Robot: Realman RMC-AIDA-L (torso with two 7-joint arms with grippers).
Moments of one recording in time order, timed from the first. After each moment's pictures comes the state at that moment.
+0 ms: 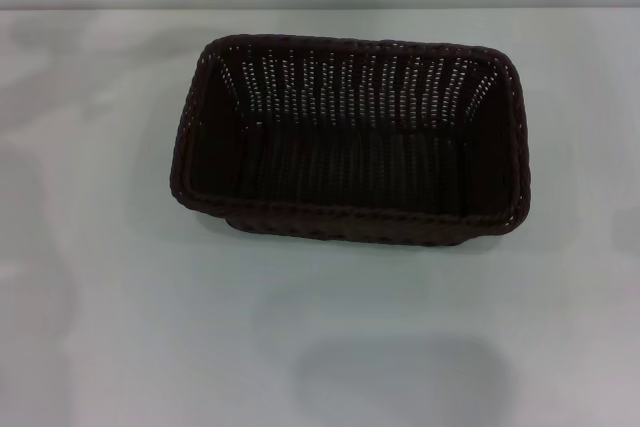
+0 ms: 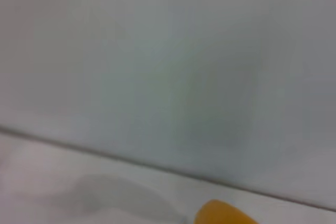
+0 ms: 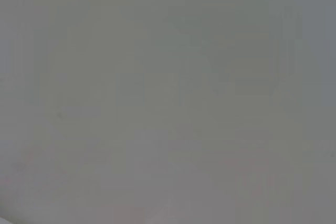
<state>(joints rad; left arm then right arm) -0.97 -1.86 0.69 1.20 -0.53 -1.65 -0.01 0.30 2.01 -0.55 -0.47 2.20 0.98 -2.97</state>
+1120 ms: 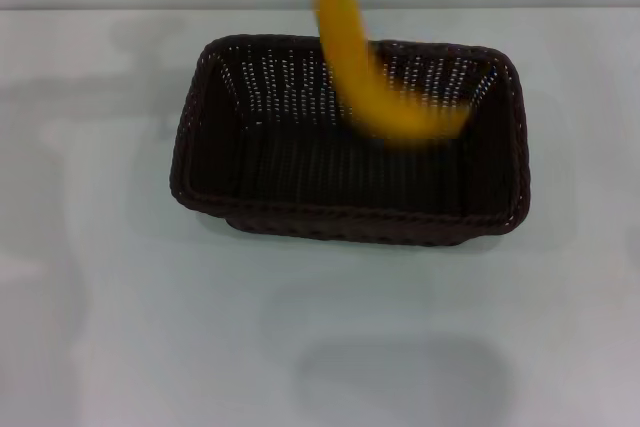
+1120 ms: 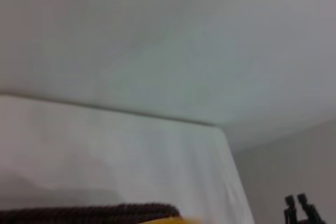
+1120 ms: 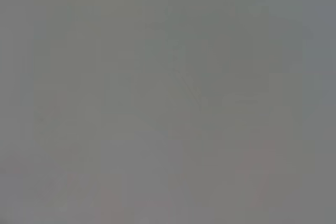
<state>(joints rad) -0.97 -1.90 0.78 1.00 -0.98 -1.67 0.09 0.26 2.01 -0.51 -0.47 2.19 1.04 -2.97</state>
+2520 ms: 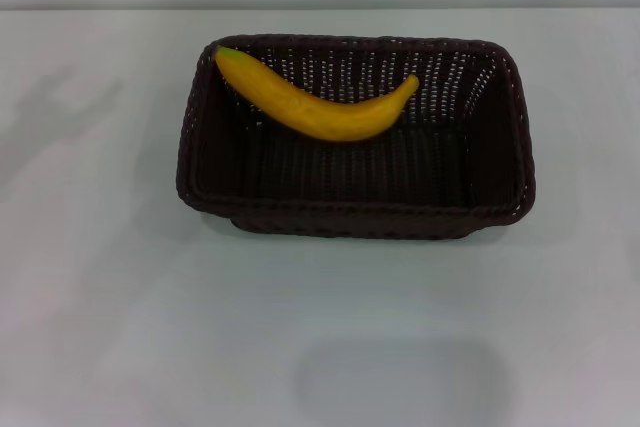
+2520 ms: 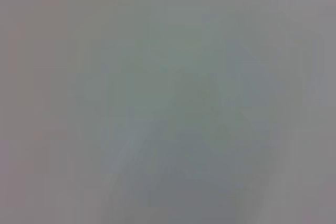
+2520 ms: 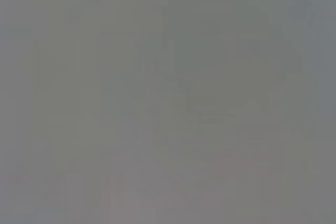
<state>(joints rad) -0.28 -2.05 0.61 1.23 -1.61 -1.40 1.14 0.22 2.00 -0.52 -0.52 2.16 1.13 -2.65</state>
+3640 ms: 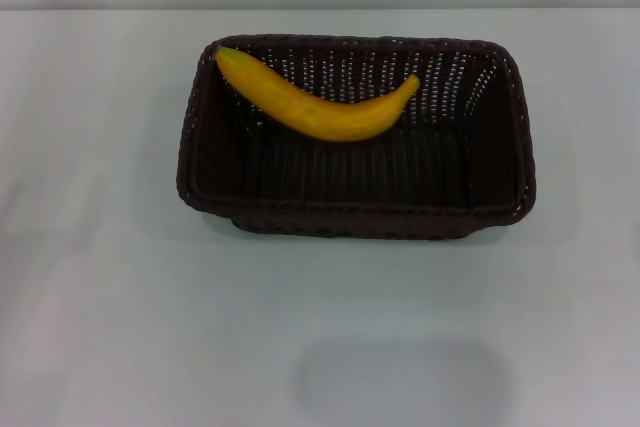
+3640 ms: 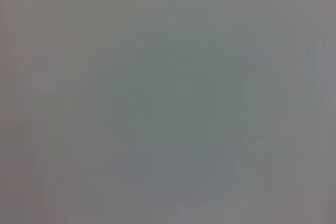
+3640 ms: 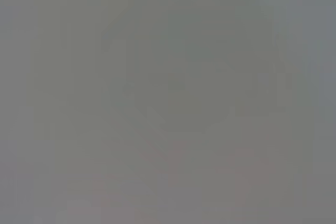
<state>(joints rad) -0.09 -2.08 0.32 0.45 -2.03 -1.55 2.25 0.31 2.00 -0.37 -0.39 2.21 1.12 -2.69</state>
